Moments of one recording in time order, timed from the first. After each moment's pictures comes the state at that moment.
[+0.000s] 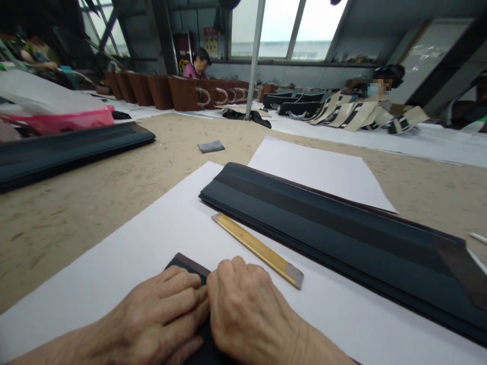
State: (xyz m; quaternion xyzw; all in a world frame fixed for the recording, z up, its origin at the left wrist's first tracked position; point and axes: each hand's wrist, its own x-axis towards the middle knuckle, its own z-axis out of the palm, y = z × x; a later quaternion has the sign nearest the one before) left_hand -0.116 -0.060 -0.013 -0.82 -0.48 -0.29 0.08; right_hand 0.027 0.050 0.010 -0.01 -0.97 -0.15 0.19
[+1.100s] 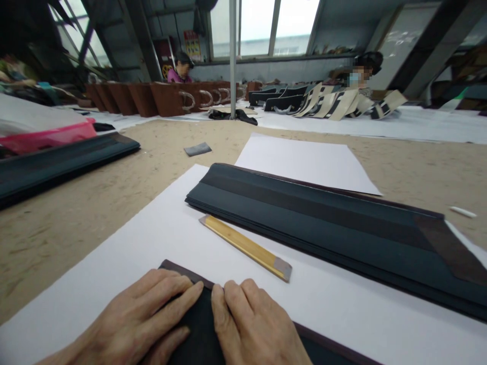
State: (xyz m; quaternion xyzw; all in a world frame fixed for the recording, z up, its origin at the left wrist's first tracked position) left_hand -0.117 -0.069 -0.002 -0.79 -0.55 -0.25 0.10; right_hand 0.062 0.043 -0.014 -0.06 -0.94 -0.08 0.32
